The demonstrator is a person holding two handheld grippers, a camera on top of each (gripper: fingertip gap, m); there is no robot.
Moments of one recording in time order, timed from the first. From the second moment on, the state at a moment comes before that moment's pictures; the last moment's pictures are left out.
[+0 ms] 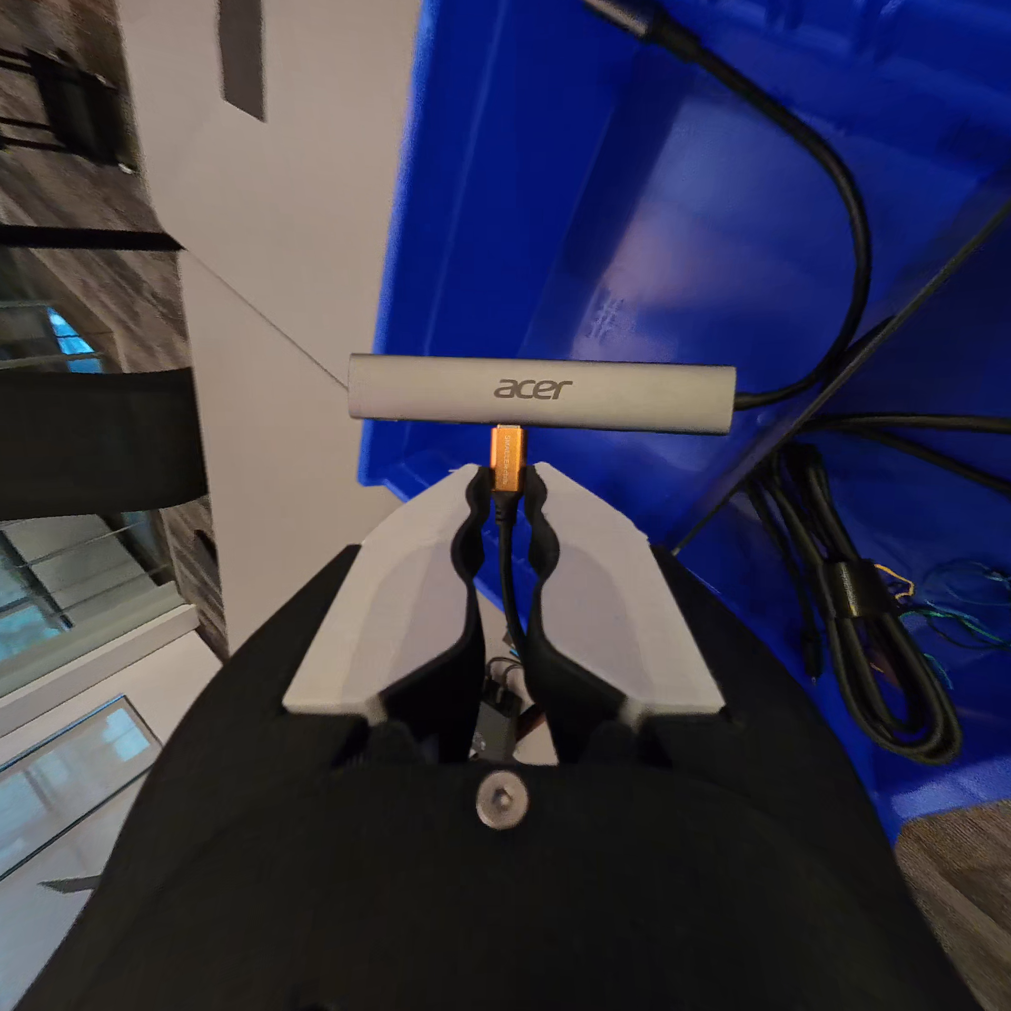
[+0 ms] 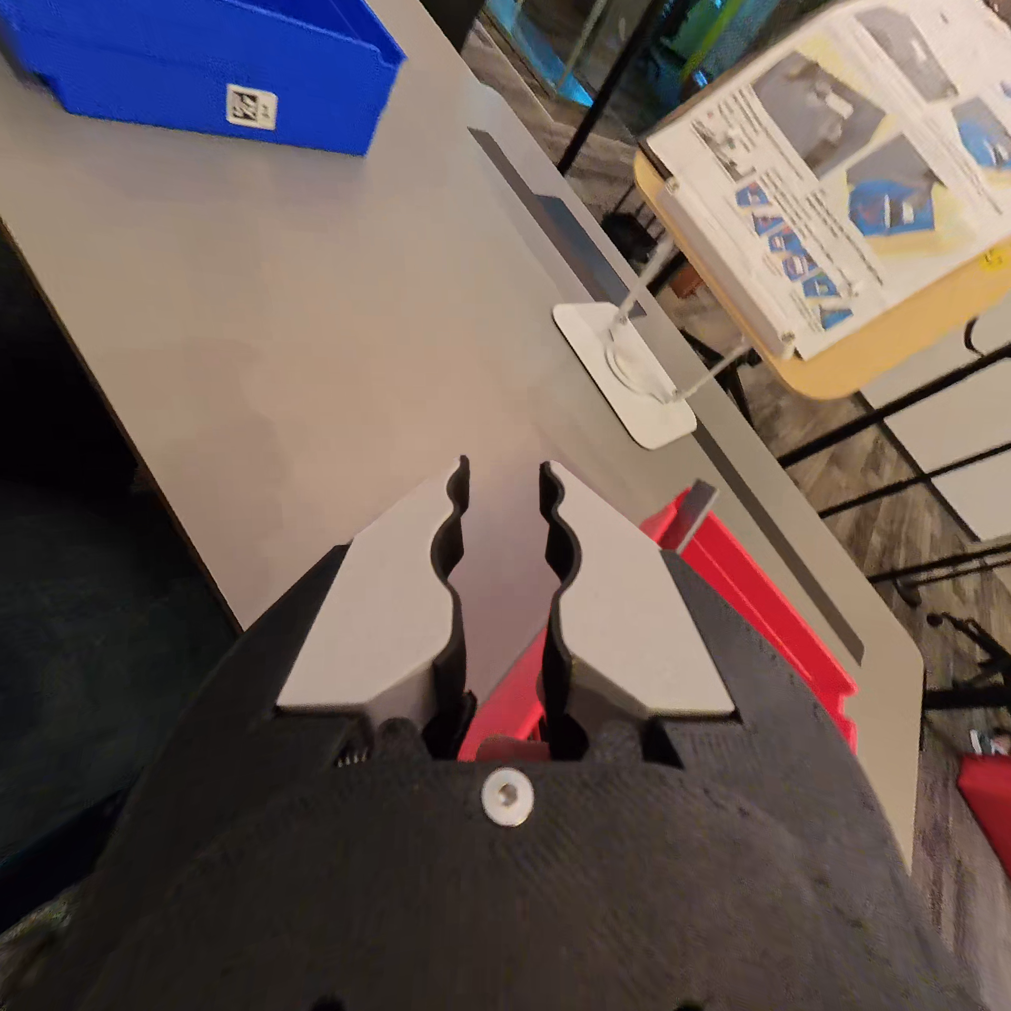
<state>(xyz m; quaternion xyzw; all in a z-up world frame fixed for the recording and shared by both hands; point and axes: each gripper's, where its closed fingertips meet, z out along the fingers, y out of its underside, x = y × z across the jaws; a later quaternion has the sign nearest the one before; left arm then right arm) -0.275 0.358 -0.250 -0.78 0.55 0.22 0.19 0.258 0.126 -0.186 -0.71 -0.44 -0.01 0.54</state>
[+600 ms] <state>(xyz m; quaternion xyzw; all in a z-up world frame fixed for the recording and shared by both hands) -0.214 0.353 -0.125 -0.72 0.54 0.27 0.34 0.147 0.140 -0.174 -0.63 -0.53 -0.02 0.57</state>
